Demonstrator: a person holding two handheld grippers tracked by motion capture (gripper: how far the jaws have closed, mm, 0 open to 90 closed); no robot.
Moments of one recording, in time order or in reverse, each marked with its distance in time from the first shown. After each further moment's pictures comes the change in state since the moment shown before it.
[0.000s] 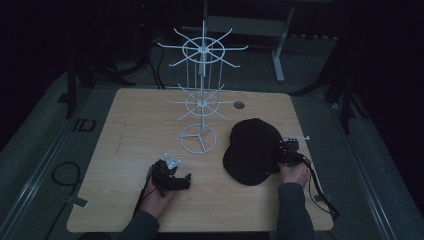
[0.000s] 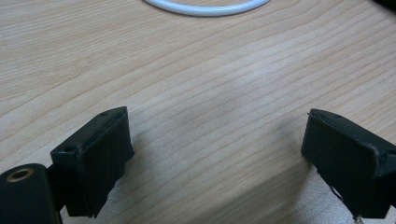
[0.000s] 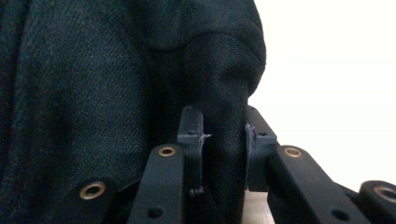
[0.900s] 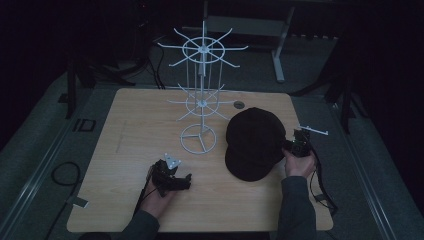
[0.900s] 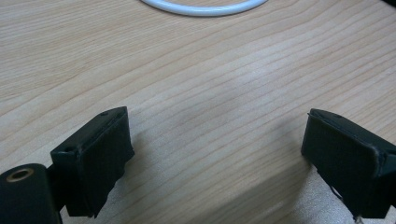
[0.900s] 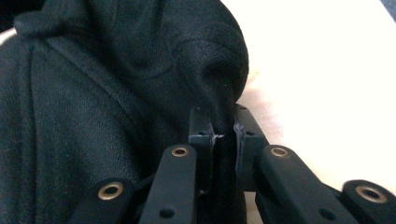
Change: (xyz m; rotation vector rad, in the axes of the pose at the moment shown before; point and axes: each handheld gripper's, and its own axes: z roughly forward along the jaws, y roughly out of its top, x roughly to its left) left arm -0.001 0.000 0.000 -0.003 -0.004 0.001; right arm -0.017 0.030 -0.029 -0.147 0.232 0.222
